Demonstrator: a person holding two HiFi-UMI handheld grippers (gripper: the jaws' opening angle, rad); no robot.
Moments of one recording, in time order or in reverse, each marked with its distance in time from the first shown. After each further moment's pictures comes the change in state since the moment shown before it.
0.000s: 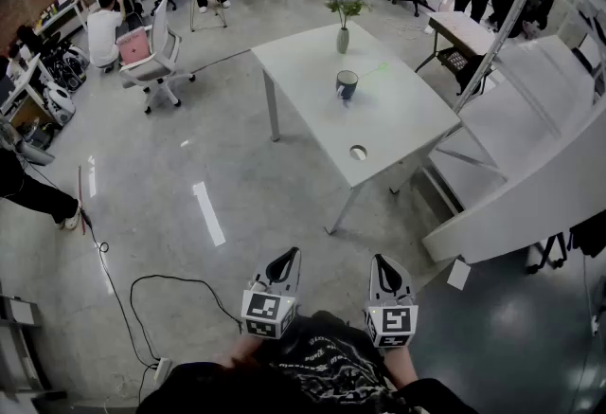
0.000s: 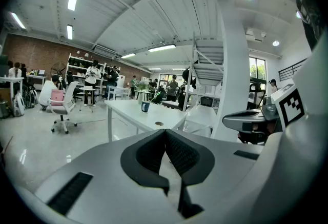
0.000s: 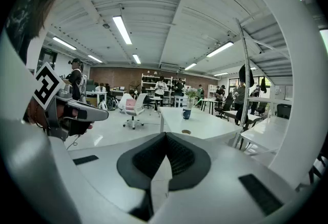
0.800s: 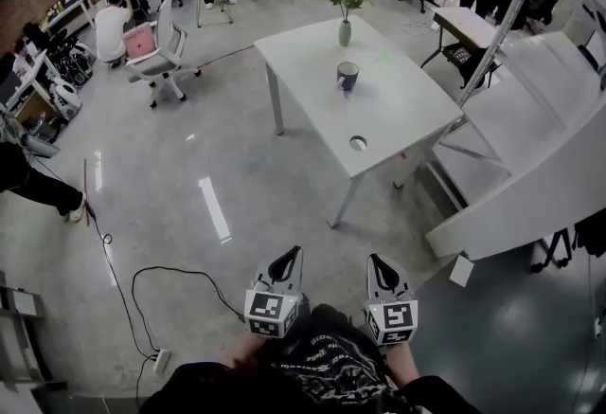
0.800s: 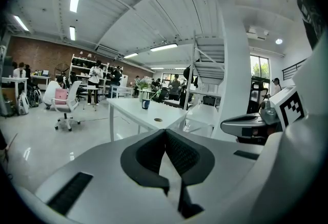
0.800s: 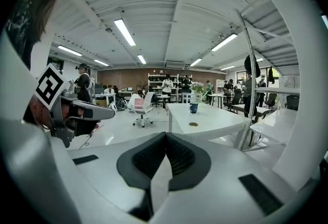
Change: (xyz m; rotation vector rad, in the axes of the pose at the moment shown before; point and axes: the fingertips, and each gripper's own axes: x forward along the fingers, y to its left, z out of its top) left arm 0.000 -0.035 -0.024 -0.008 0.001 0.037; right arm -0.014 -0.007 -0.037 0.034 0.019 0.114
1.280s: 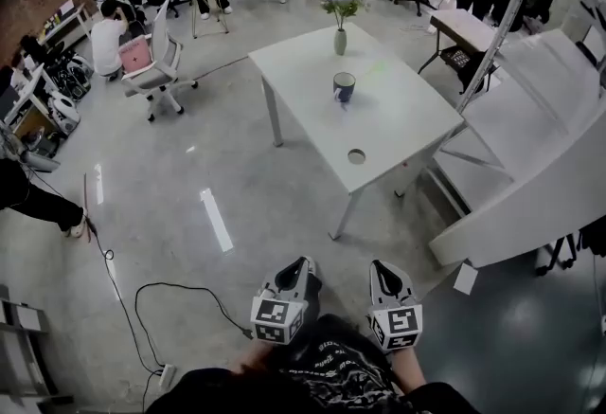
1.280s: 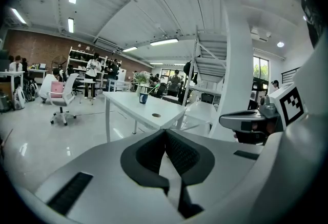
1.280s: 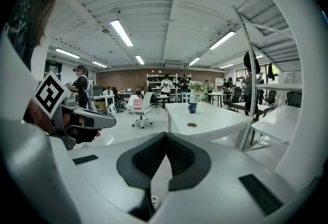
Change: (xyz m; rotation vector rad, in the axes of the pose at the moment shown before) left arm 0.056 0.007 -0.011 -0.030 0.059 -0.033; right arm 0.040 -0.032 0.003 0.027 0.002 0.003
